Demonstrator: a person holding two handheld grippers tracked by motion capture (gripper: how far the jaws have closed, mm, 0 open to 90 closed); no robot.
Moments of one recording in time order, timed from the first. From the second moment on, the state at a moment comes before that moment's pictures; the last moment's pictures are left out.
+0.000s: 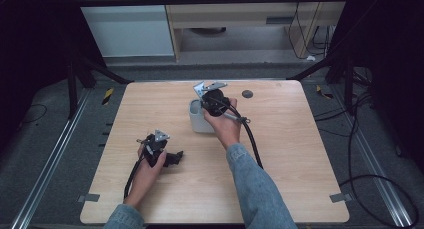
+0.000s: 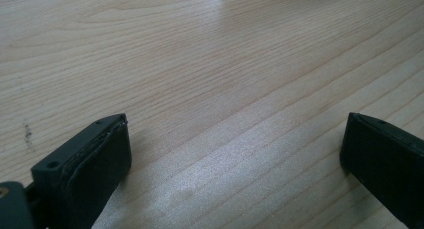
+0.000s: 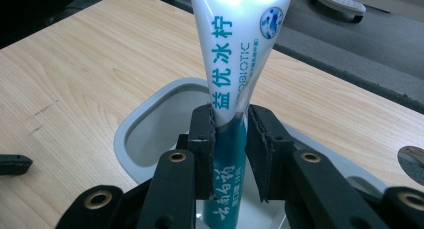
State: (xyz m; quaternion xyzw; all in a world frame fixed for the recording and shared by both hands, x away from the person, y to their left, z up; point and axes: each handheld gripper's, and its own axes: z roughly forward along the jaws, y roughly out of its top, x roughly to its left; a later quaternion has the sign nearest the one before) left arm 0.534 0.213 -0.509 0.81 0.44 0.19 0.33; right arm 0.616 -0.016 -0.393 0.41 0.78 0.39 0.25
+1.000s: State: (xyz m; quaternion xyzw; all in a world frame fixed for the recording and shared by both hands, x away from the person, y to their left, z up) left arm 0.534 0.213 -0.508 0.81 0.44 0.19 0.33; right arm 0.595 -0.042 -0.378 0.41 0.79 0.39 0.24
